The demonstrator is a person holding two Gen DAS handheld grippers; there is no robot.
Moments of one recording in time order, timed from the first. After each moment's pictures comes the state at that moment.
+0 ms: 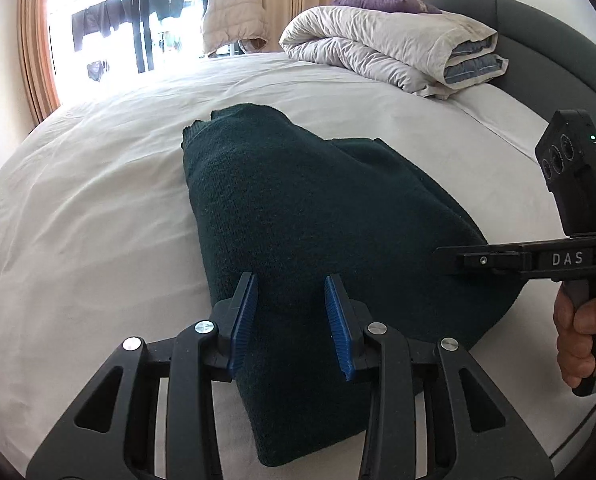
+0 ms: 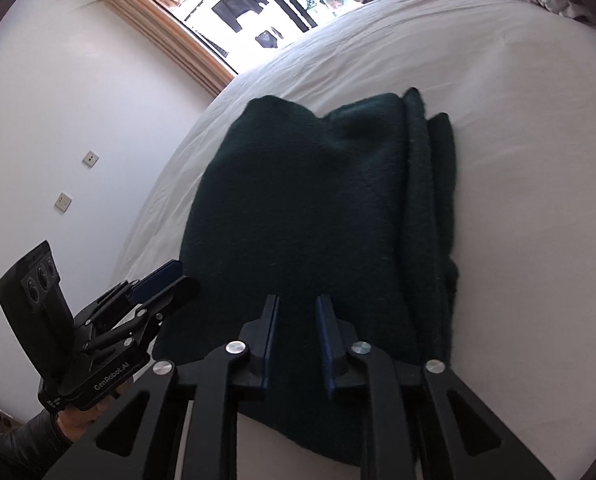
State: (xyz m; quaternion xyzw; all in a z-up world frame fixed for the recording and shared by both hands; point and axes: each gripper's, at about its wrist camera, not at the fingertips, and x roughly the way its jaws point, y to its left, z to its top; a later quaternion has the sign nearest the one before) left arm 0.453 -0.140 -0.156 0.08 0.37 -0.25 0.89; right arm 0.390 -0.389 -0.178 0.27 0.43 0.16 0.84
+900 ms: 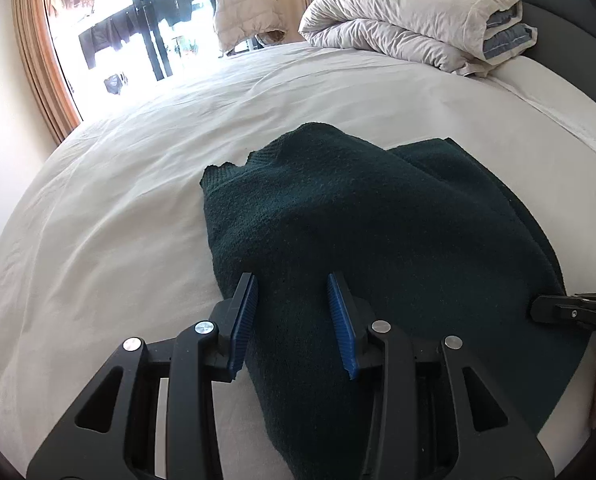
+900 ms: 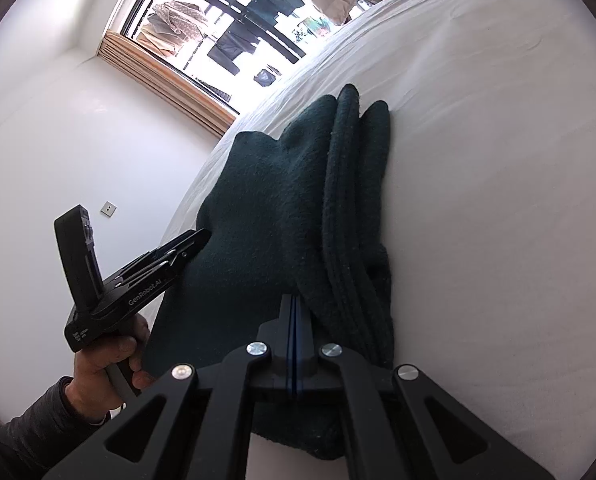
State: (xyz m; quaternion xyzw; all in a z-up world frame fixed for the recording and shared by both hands) left arm 0.522 -0.177 -0.171 0.16 0.37 -0.19 0.90; right arm 0.362 -0.426 -0.228 0.34 0.37 0.18 0.85
